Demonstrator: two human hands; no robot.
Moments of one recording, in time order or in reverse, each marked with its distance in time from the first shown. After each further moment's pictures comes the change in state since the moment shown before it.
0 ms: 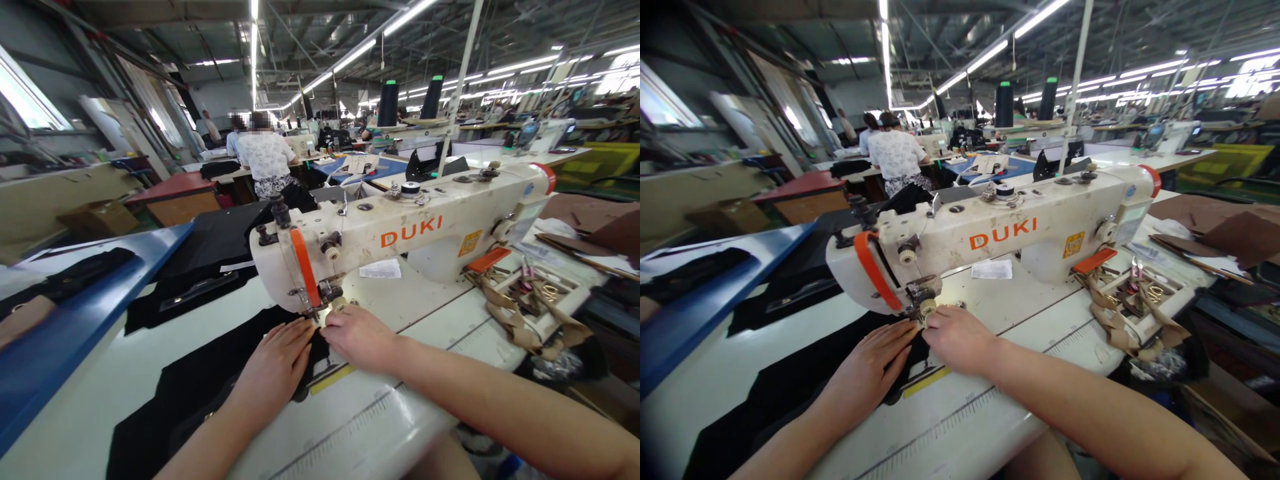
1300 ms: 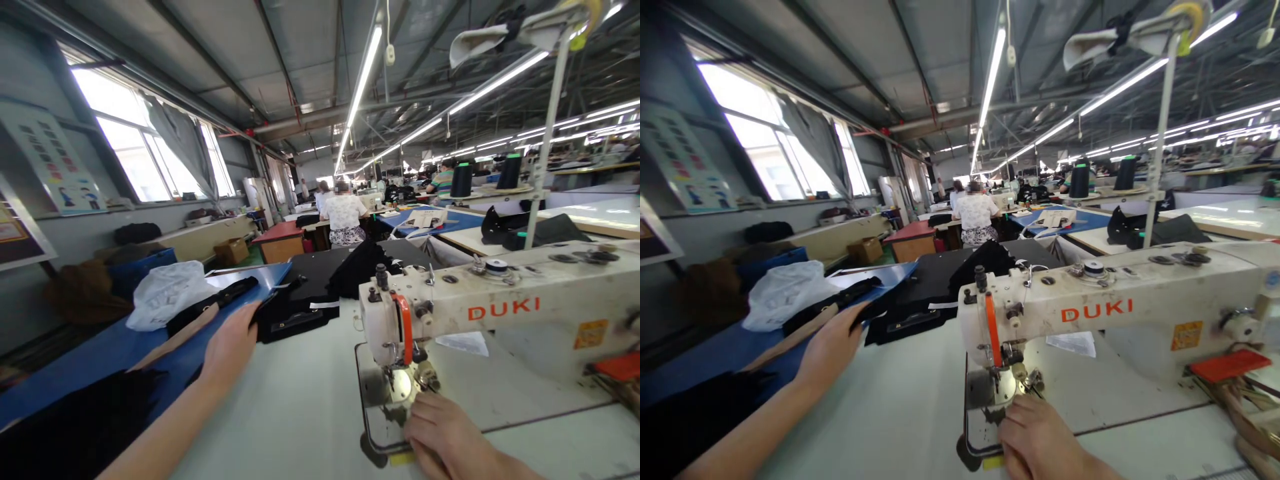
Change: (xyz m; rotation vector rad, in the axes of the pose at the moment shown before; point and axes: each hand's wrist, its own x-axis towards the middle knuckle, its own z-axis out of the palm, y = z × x) left_hand -0.064 -0.129 -0.144 0.329 0.239 -0.674; right_hand -0.018 -0.032 -0.006 0.361 0.235 -0.070
